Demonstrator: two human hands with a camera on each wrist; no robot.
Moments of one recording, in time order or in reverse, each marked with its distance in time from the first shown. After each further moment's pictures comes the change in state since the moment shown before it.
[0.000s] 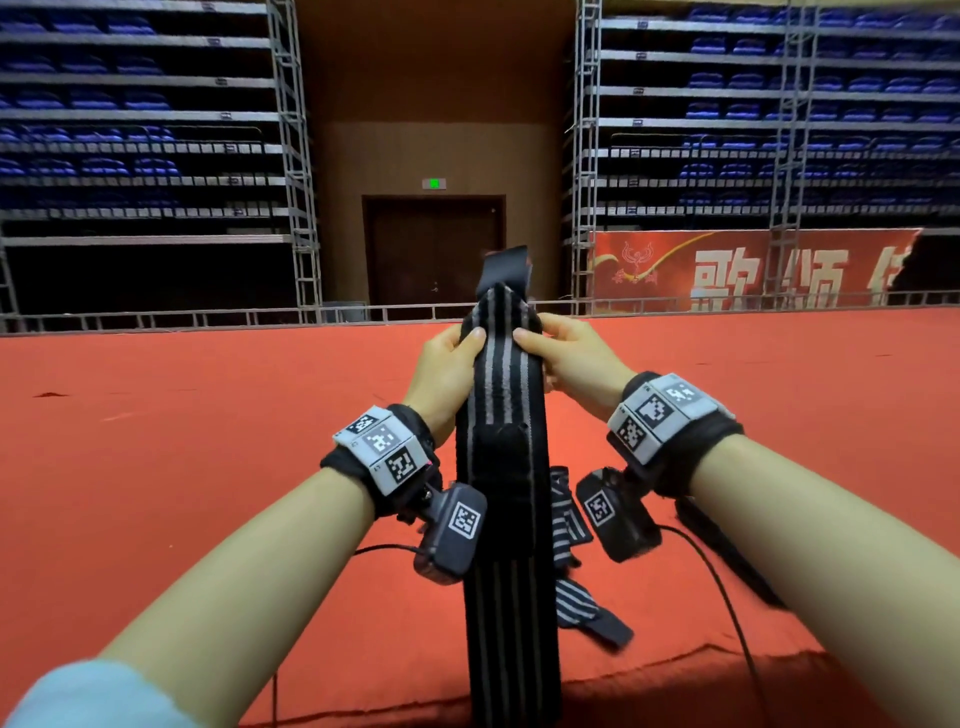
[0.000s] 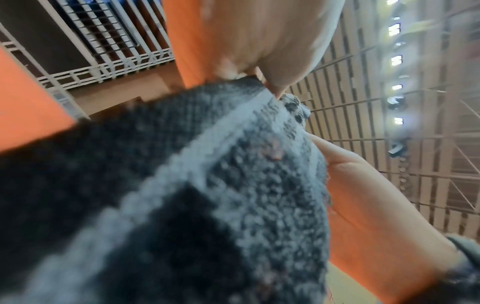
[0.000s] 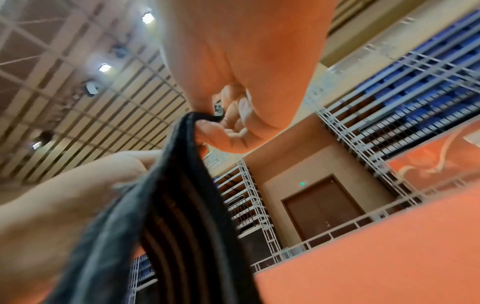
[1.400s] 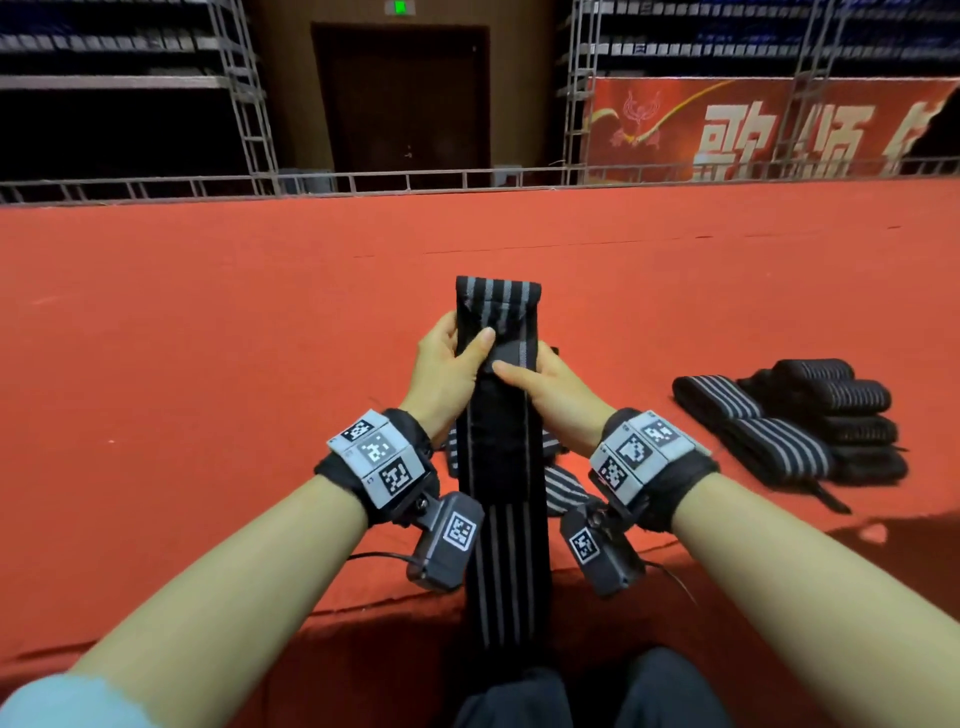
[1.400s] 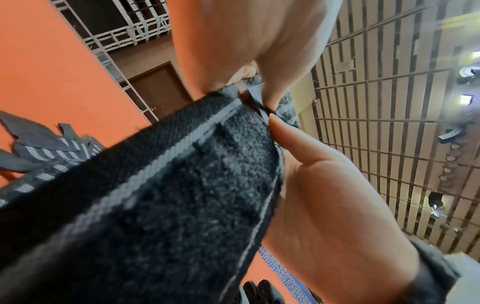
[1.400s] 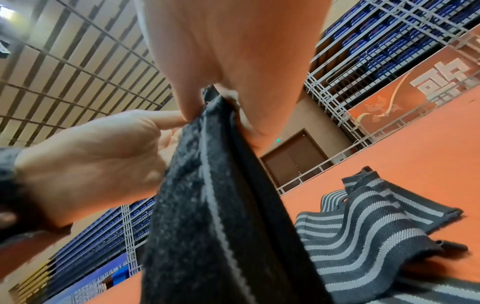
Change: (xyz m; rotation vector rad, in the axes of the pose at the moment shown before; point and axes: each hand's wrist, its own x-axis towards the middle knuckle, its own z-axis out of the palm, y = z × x) left_hand -0.013 -0.165 0.004 0.013 -0.002 -0.072; right_hand -0.037 0.176 0.021 0.197 -0.015 0.268
